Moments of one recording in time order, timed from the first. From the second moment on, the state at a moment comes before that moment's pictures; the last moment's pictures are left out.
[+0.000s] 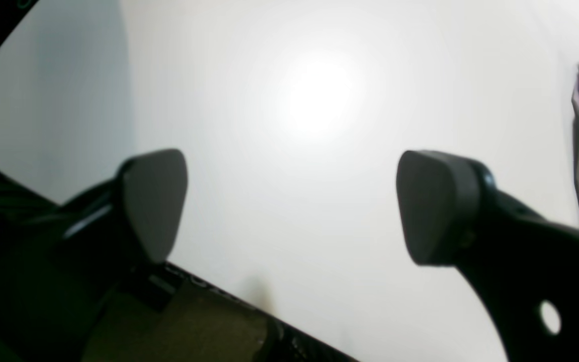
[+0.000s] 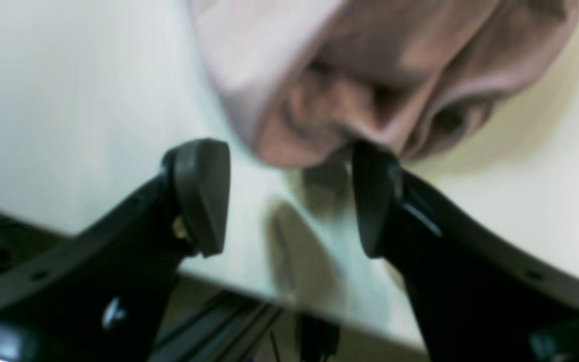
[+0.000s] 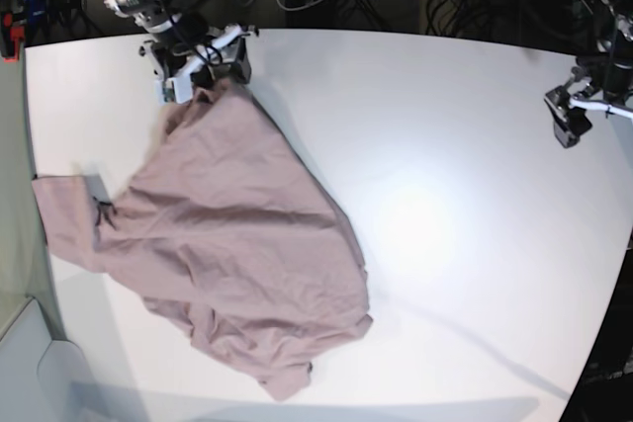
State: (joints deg) left arm 16.8 -4.6 -47.8 113.0 -31.9 -11.3 57.8; right arm -30.5 7.0 -0.5 103.6 22.7 10.3 -31.2
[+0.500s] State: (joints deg) left arm 16.8 -4.6 -47.8 113.0 -31.9 -11.3 57.8; right arm -23.7 7.3 -8.3 102.2 22.7 10.3 -31.5
